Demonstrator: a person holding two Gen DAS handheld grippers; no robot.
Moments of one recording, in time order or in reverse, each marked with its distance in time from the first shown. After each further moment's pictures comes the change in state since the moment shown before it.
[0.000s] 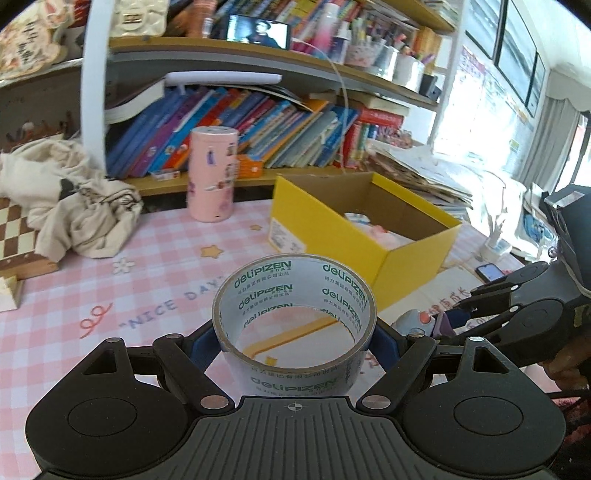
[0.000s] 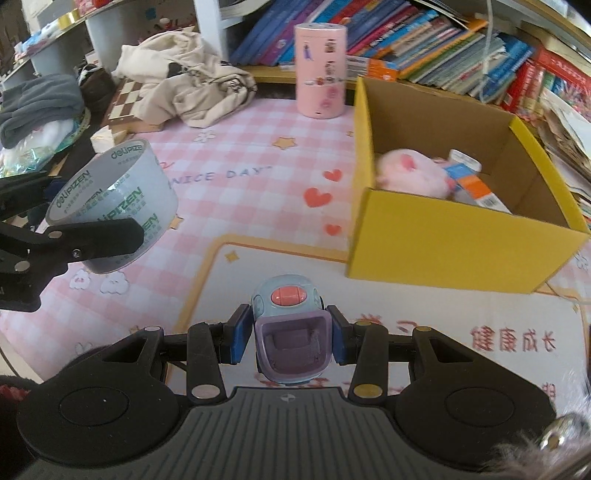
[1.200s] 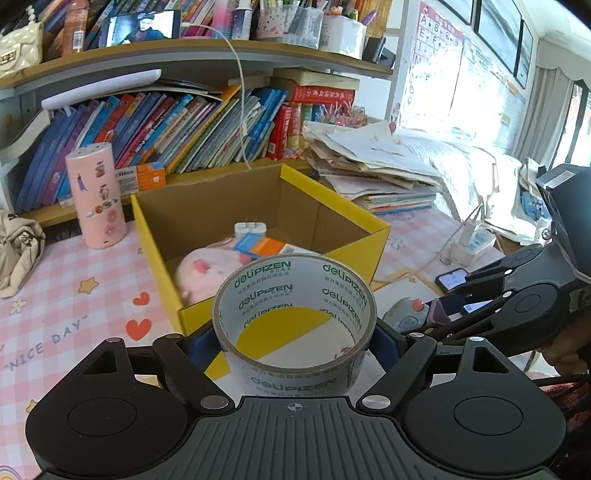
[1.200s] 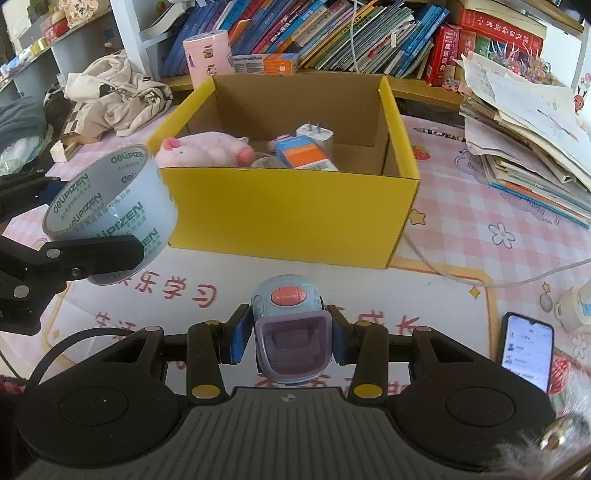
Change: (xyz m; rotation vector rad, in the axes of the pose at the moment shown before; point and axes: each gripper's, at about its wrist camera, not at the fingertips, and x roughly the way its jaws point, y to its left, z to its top) left arm 0.103 -0.170 0.043 0.063 0.036 0.019; right arm -0.038 -0.195 -0.029 0.002 -0.007 0.020
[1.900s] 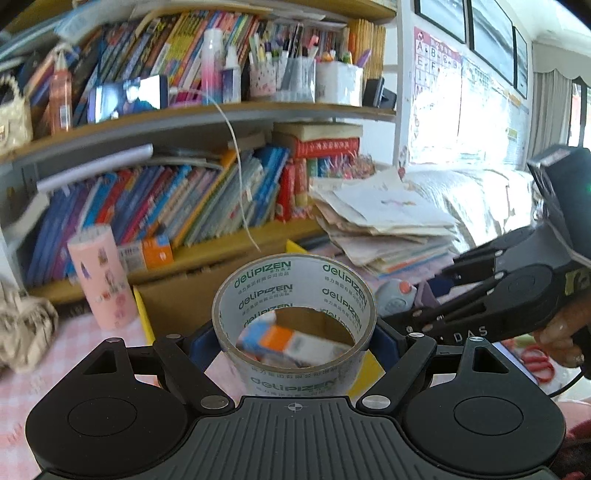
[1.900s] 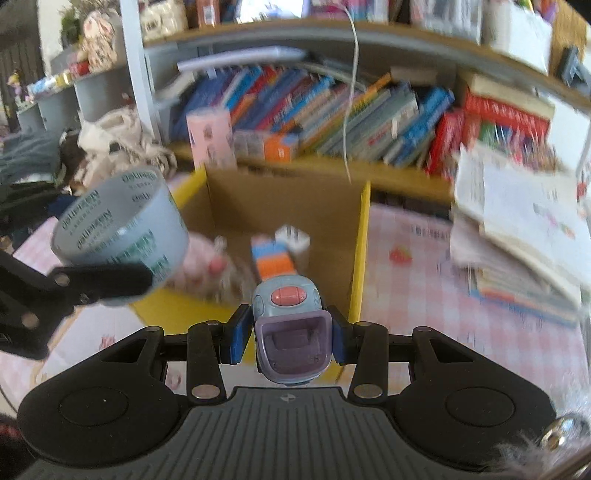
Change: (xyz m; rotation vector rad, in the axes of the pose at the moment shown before) left arm 0.010 -0.015 0.069 0.097 -0.146 0.094; right arm -0.023 -0.034 0.075 -0.120 -0.227 0.028
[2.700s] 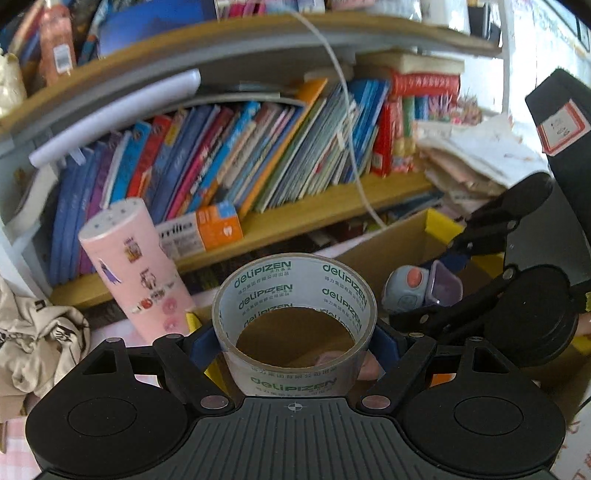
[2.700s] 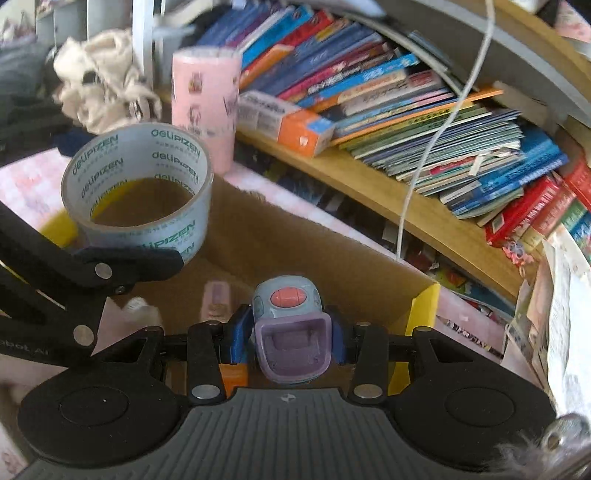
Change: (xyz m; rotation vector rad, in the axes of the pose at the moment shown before) left arm 0.149 0.086 0.010 0.001 0.215 0.194; right arm 0.192 -0.004 0.081 -0.304 0.178 -0.016
